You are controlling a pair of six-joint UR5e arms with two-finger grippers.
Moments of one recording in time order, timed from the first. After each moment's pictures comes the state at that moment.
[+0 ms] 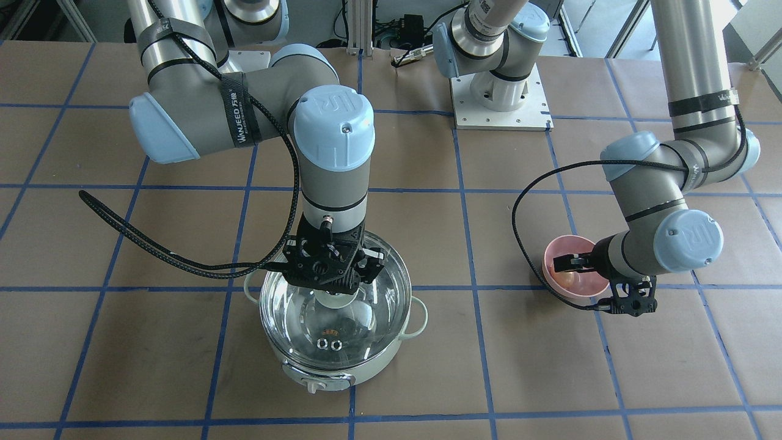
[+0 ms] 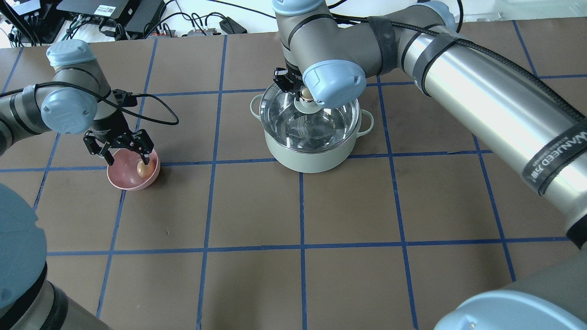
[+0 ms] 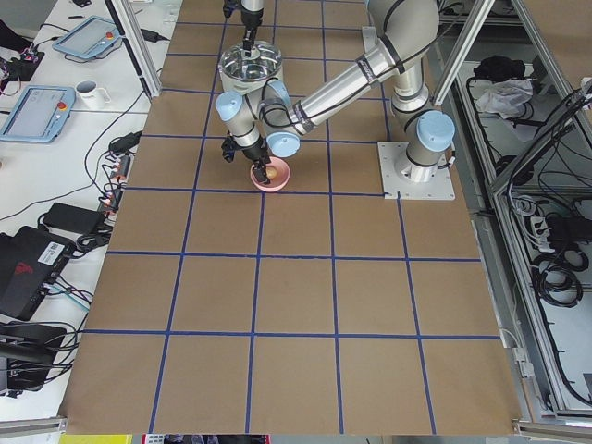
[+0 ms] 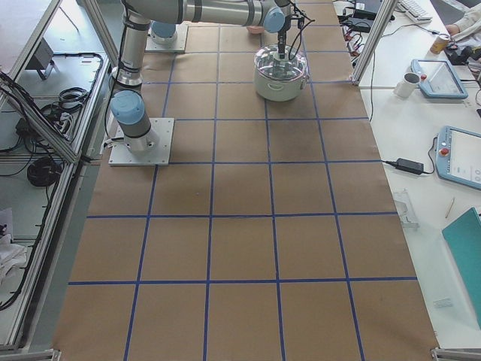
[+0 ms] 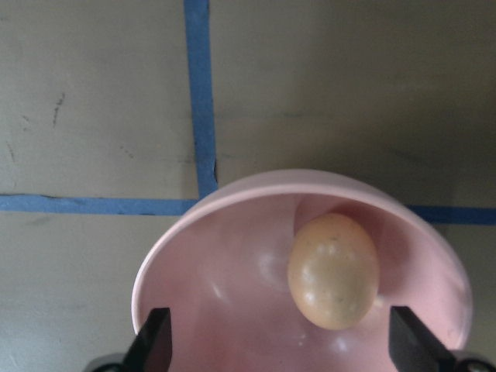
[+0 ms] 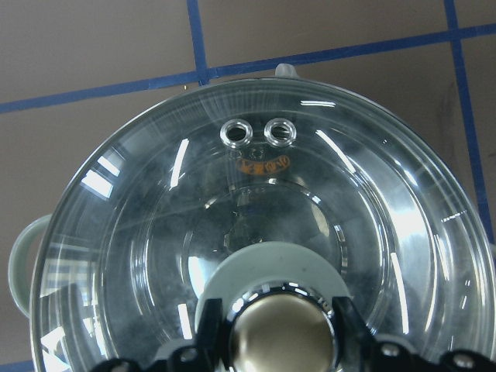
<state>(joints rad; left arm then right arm) -1.27 -2.00 -1.72 -1.26 1.72 0.25 1.92 -1.12 1.39 -1.99 -1.67 0.50</state>
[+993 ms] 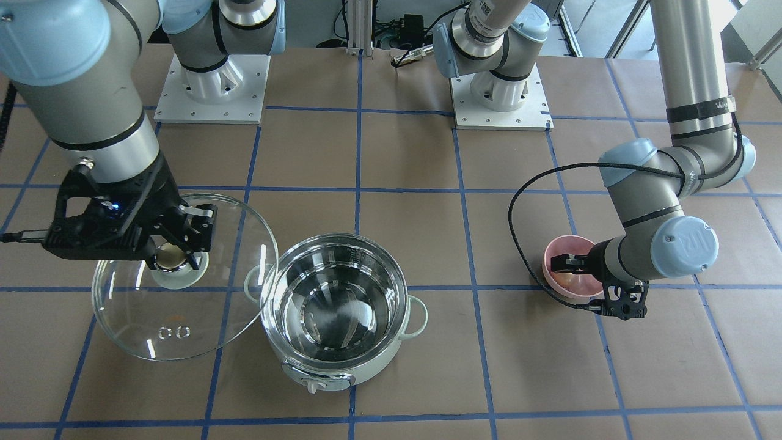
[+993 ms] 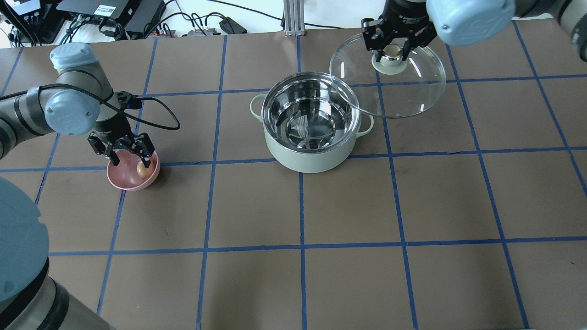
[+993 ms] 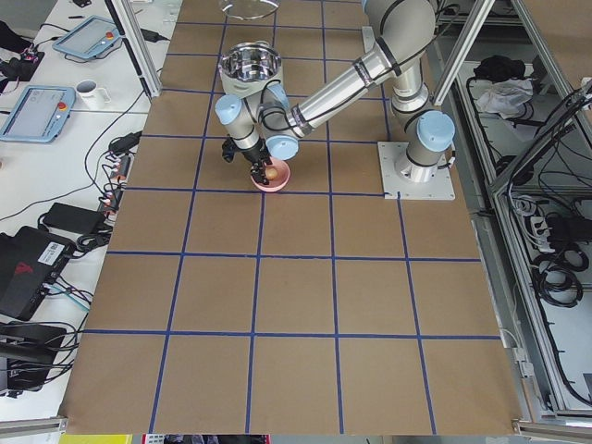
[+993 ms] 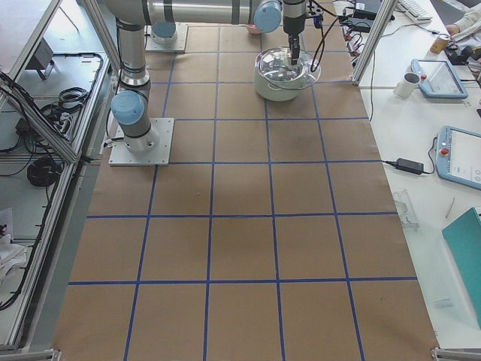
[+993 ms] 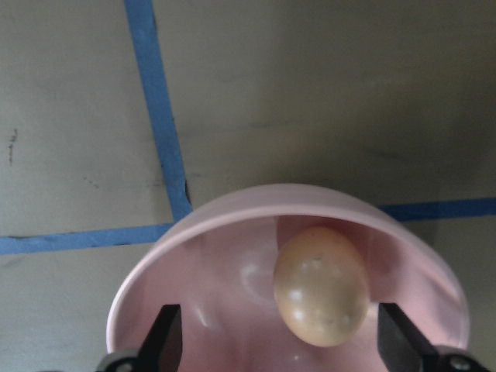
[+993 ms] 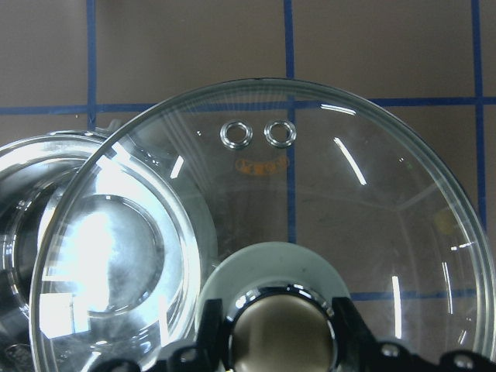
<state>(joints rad) -1.27 -2.02 -1.72 -1.25 1.70 0.36 1.60 -1.33 1.38 -1.79 -1.60 0.02</state>
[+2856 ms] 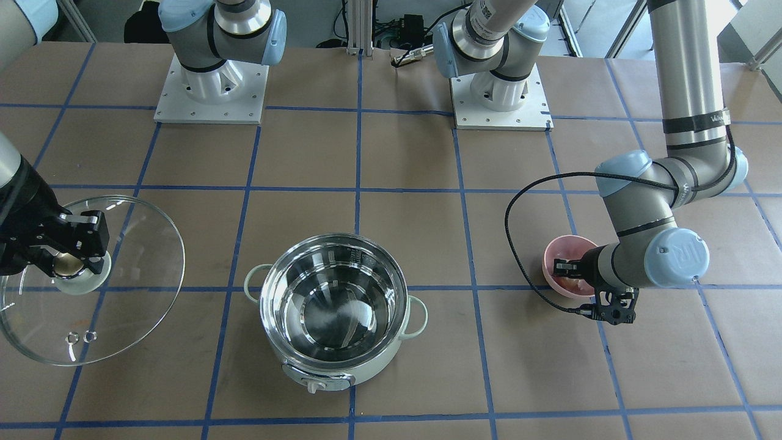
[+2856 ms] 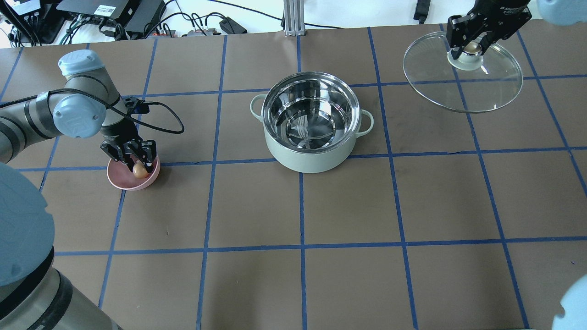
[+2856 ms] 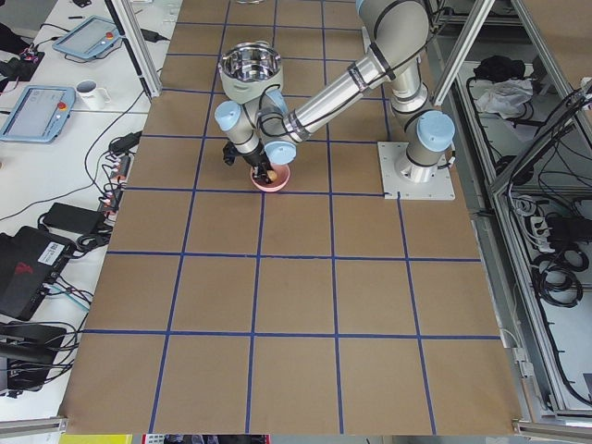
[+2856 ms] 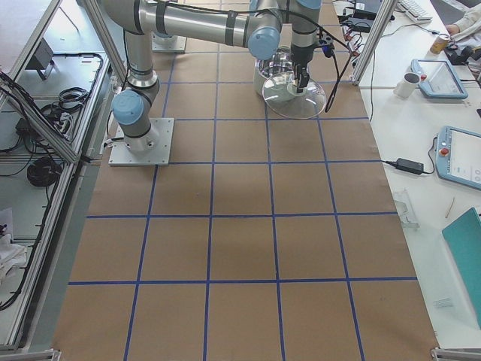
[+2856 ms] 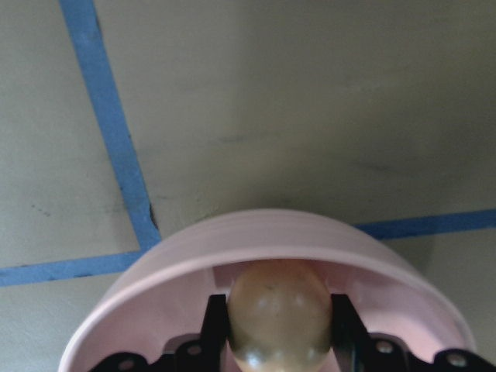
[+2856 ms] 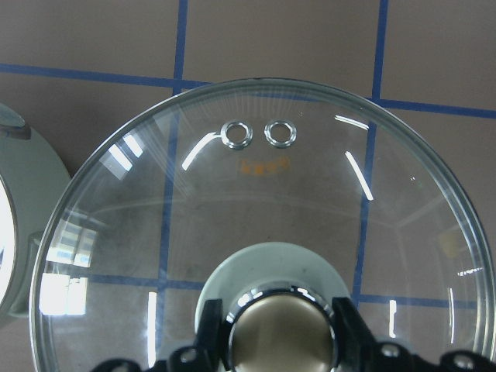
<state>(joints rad) -1.27 -2.05 -1.72 -1.25 1.67 0.39 1.40 -1.33 1.40 -1.75 -1.58 -0.27</state>
